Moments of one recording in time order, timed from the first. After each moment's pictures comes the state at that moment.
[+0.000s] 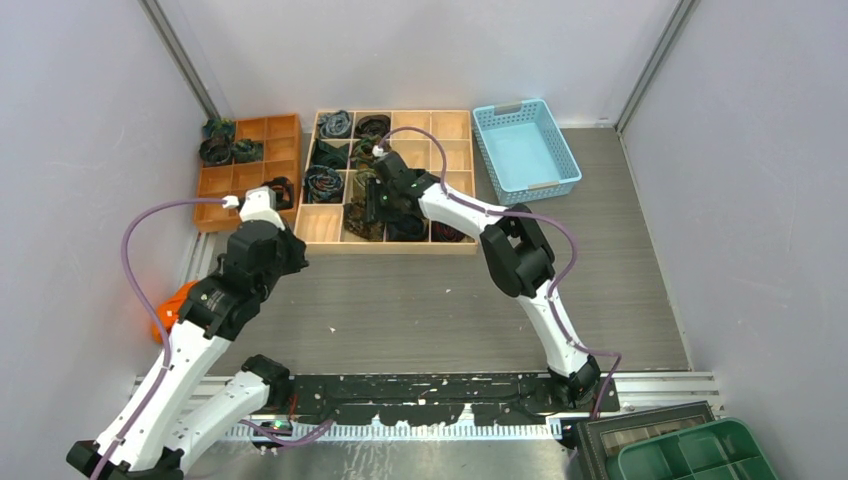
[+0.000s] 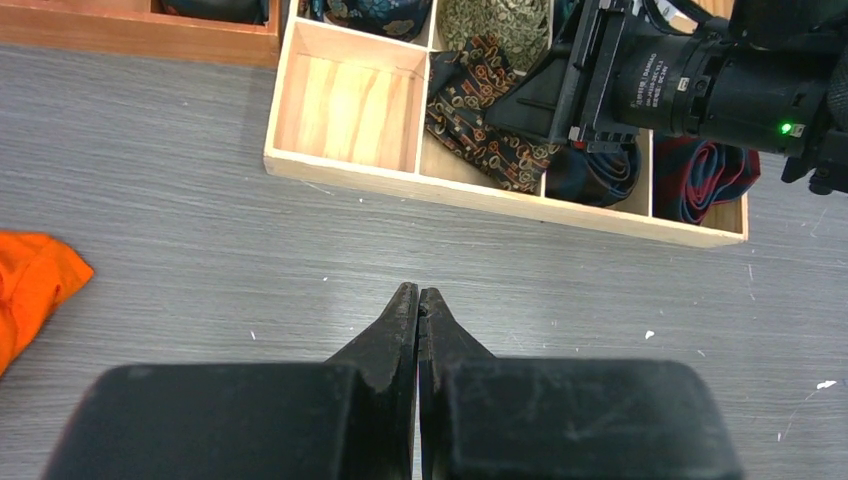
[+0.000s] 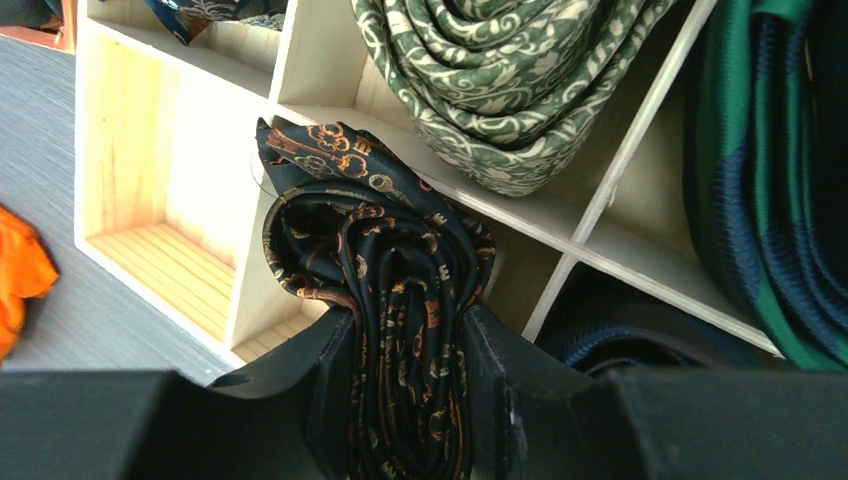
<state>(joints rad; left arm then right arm) -0.45 0.73 0.91 -0.68 -0.35 -0.49 0.74 2.32 1.91 -0.39 -0.11 0.57</state>
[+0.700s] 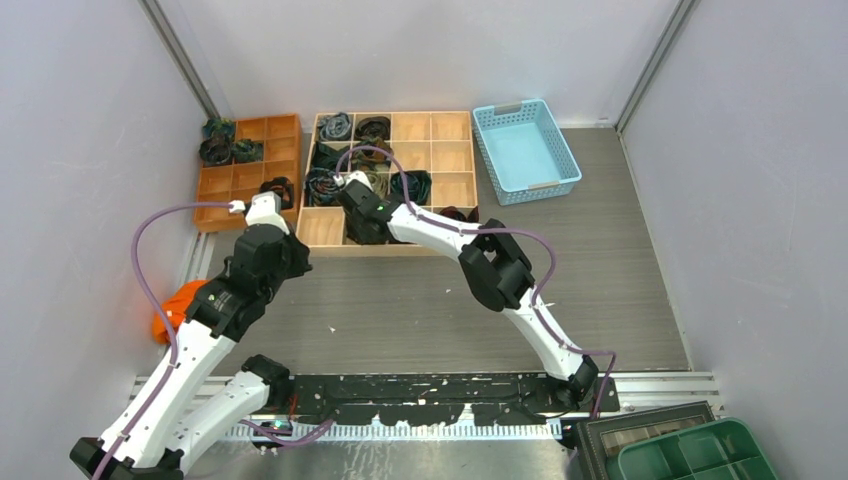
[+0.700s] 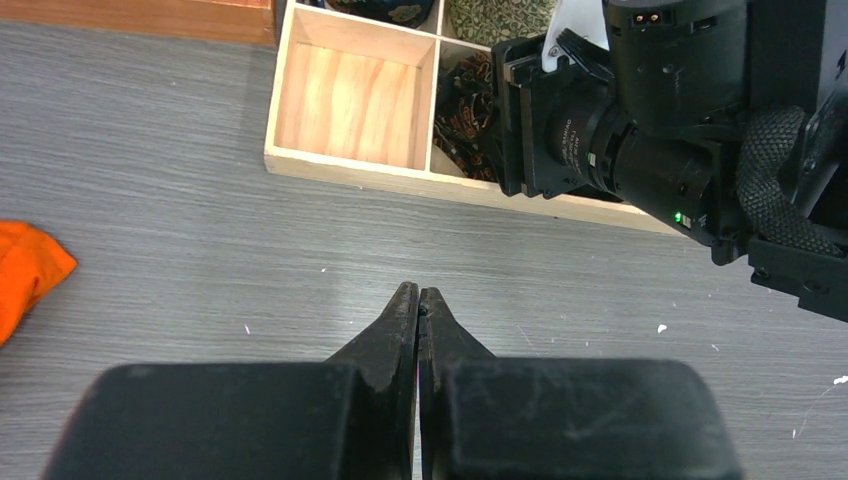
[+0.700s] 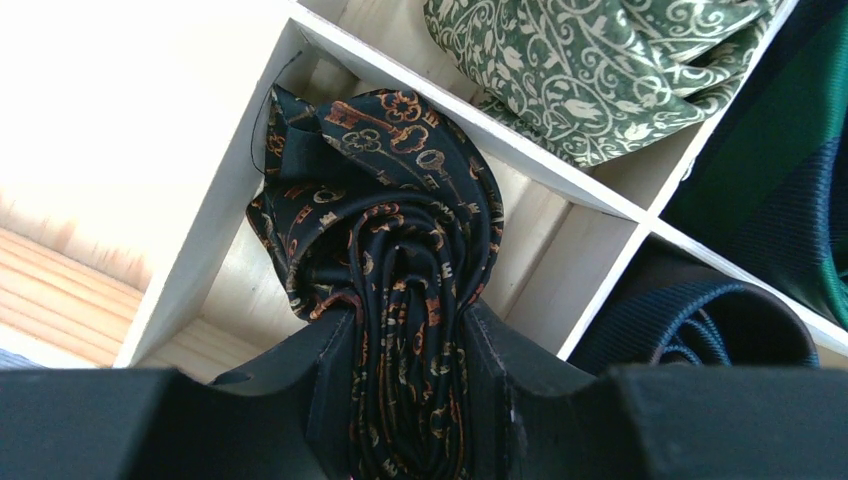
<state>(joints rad) -0.45 0.72 0.84 -0.64 -0.34 -0.50 0.91 2.39 2.03 -0.55 0.30 0.27</state>
